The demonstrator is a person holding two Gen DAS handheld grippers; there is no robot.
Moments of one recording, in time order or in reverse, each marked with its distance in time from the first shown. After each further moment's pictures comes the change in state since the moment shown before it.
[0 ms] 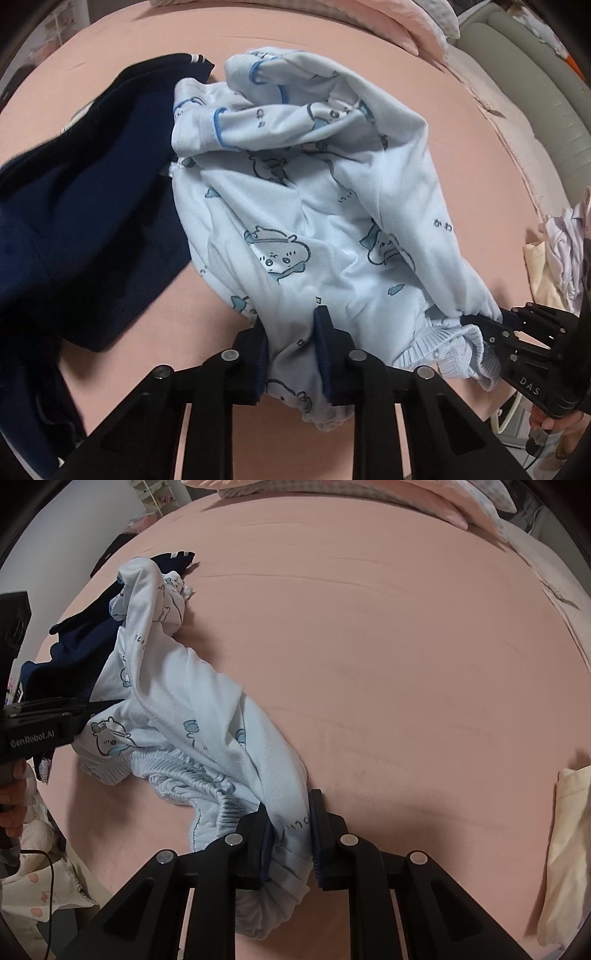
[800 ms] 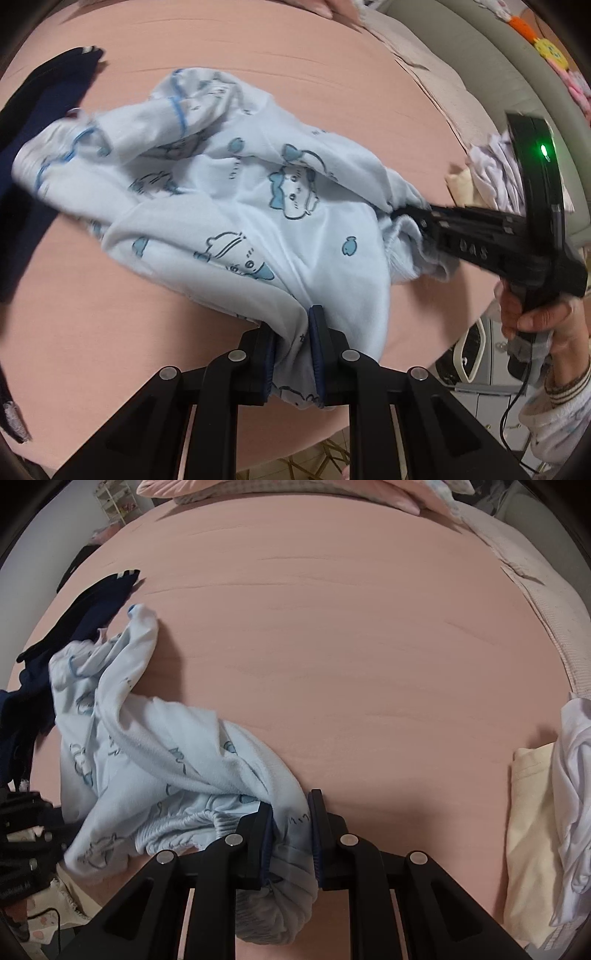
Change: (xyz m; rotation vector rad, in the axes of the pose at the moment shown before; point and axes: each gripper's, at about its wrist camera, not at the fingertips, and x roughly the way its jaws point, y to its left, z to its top) left arm 0.005 -0.086 -0.024 0.157 0.098 -0.211; right arm 0.055 0.061 -0.045 0.102 0.014 -0.110
